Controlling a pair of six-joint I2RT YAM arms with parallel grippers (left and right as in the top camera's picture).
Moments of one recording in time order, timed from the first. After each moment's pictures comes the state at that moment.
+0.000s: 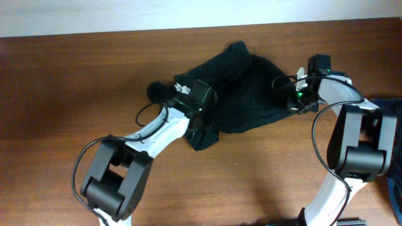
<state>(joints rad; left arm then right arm) -0.59 1.96 1.28 -0.53 -0.04 -0.60 -0.19 2.06 1.38 -0.75 -0.17 0.03</state>
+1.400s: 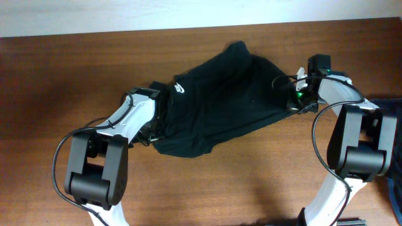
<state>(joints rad) -0.31 1.98 1.32 -1.11 -0.27 -0.60 -0.19 2.06 1.38 -0.75 -0.17 0.03</state>
